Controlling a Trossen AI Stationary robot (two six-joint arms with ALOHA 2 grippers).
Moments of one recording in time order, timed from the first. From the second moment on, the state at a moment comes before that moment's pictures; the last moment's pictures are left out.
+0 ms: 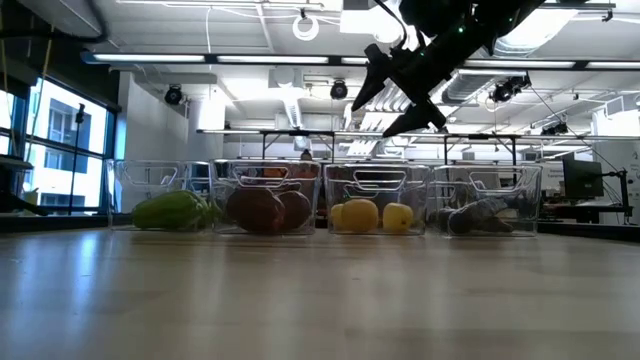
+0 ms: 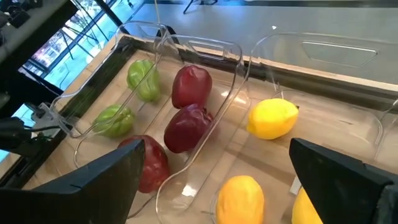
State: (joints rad) left arm -0.69 1.61 1.07 -1.21 0.60 -1.07; right arm -0.36 1.42 0.99 -0.14 0.21 0.65
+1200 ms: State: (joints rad) left arm -0.94 1.79 1.07 -0.88 0.69 -1.60; right arm -0.35 1.42 0.99 -0.22 0.21 0.60
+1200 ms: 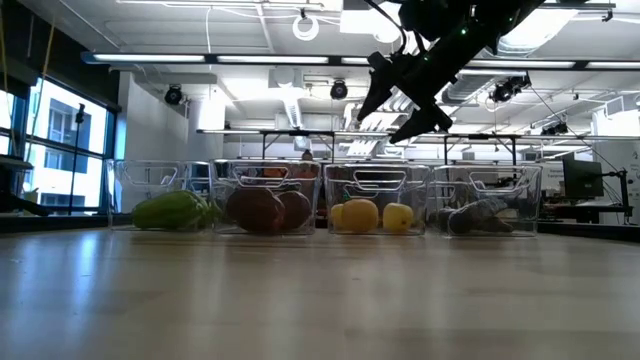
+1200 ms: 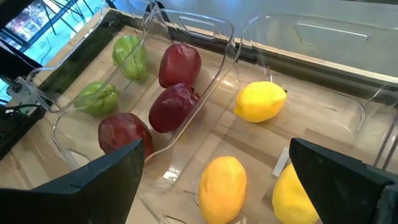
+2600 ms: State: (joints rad) left arm -0.94 1.76 0.91 -0.58 0.67 -1.57; right arm -0.32 1.42 0.99 -0.31 0.24 0.57
